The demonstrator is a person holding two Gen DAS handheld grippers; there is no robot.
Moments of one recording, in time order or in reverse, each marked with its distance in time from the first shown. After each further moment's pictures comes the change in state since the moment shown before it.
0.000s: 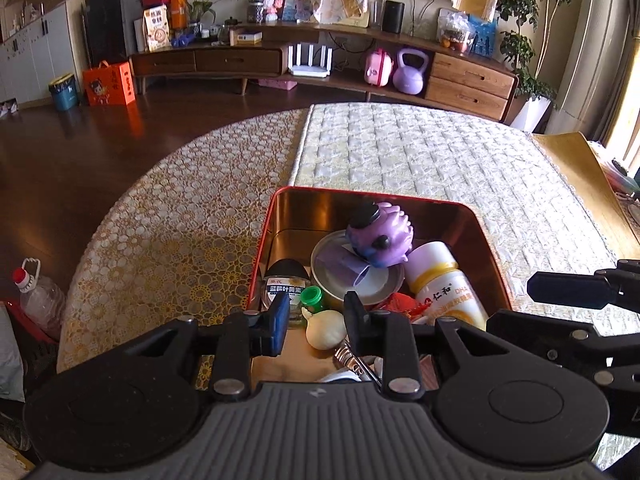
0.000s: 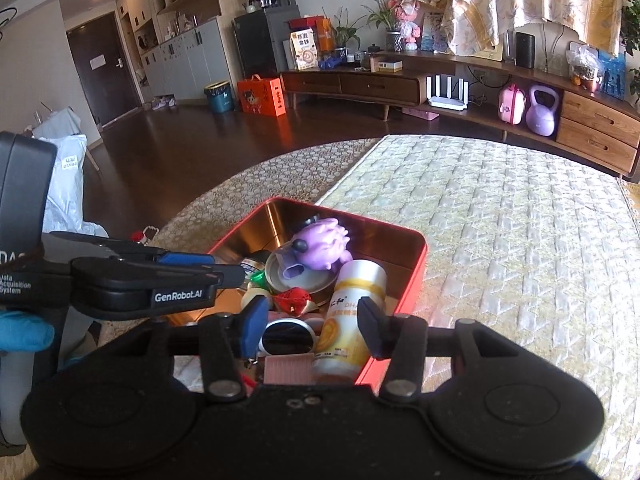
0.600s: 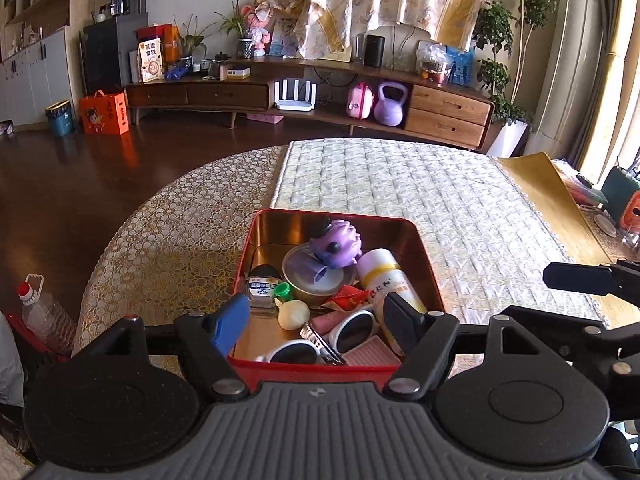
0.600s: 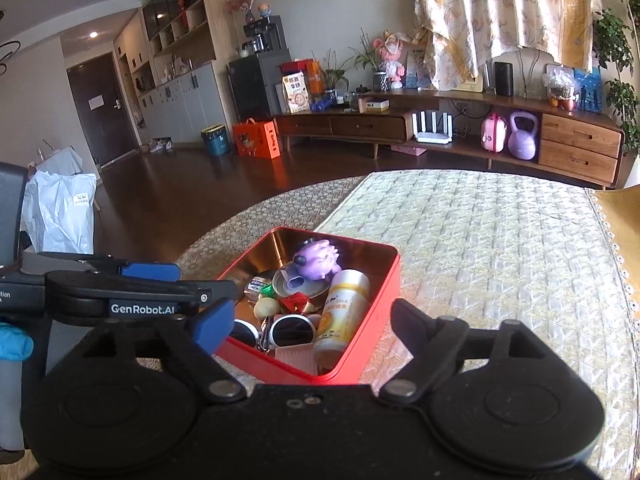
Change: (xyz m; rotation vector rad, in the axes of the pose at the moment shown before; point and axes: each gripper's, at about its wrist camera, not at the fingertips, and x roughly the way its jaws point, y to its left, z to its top) left arm -0.069 -0.018 -0.020 0.011 -0.098 -0.043; right arm -0.066 0.003 -0.025 0.036 -0.140 -0.013
